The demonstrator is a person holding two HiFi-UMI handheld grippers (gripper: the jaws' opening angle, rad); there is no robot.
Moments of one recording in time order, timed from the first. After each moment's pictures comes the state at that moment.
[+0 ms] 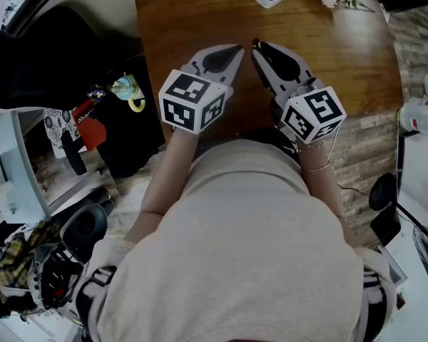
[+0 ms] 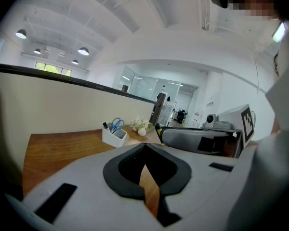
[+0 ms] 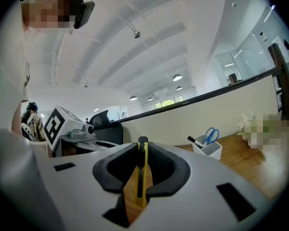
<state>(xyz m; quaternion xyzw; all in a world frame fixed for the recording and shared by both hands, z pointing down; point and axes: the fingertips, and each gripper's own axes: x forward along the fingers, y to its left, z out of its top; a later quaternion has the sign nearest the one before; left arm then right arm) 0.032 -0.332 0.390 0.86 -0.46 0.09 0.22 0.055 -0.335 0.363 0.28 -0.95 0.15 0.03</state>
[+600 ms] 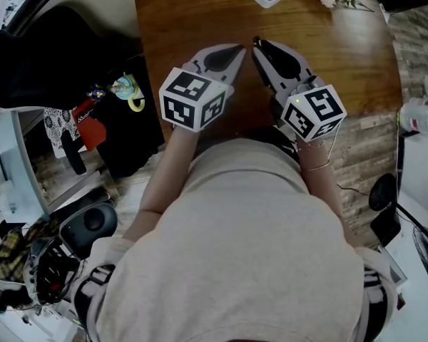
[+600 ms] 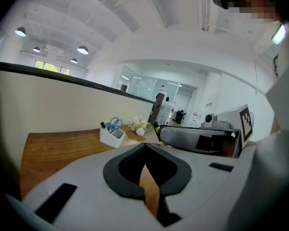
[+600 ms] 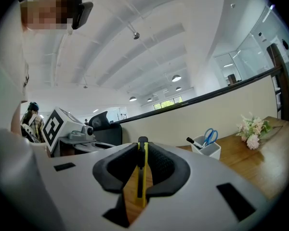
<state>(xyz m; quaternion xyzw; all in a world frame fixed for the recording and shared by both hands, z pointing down) 0.038 -0.334 0.389 0.86 -0.45 0.09 0.23 0.059 -0.340 0.360 0.28 -0.95 0.15 0.03</state>
